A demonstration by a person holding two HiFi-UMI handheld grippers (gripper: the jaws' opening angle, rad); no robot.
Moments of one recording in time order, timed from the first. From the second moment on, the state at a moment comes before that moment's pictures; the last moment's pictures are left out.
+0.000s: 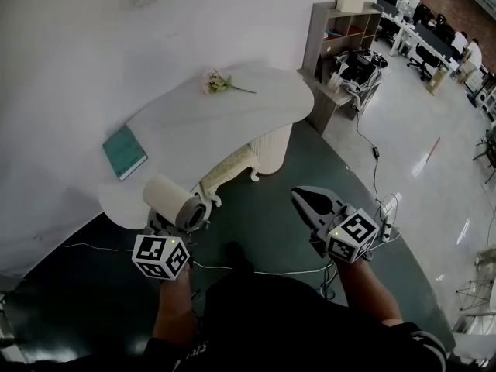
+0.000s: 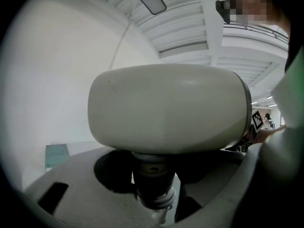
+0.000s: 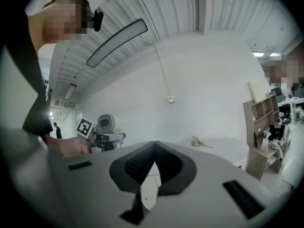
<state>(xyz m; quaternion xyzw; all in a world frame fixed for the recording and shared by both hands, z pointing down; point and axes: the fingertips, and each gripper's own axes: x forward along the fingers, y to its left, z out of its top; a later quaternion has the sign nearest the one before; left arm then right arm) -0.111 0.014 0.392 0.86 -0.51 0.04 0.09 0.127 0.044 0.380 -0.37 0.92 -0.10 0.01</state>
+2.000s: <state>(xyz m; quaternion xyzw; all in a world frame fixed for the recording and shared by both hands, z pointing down) -0.136 -0.380 0.442 0.84 -0.52 0.10 0.14 0.066 -0.409 0.404 -0.31 0.94 -0.14 -0.03</state>
